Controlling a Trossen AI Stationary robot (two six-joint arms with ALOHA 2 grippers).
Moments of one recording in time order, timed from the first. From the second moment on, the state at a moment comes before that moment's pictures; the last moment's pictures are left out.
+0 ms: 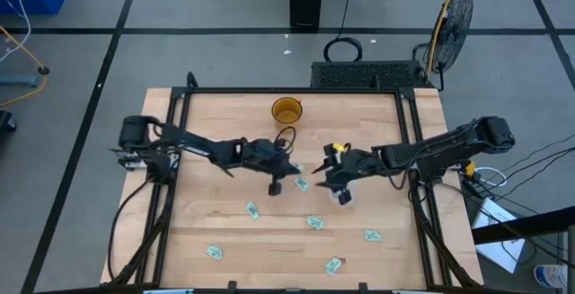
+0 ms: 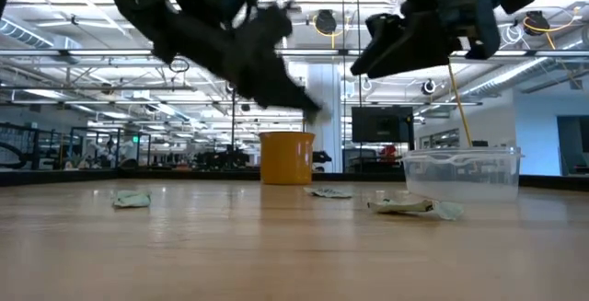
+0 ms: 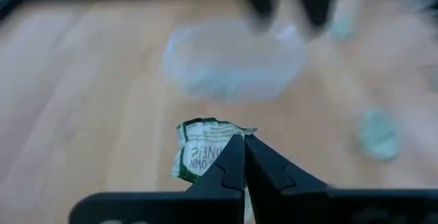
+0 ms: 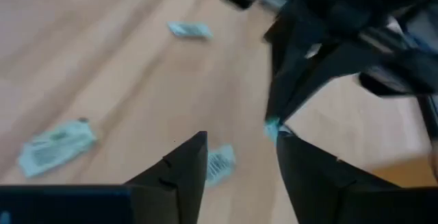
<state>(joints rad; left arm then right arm) 0.01 1.72 0.85 0.39 0.13 0.07 0.14 1.31 0.70 0.04 0.06 -0.39</state>
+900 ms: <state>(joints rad) -0.03 1.62 0.85 0.38 0.28 0.09 0.16 1.49 0.66 0.45 0.00 -0.61</state>
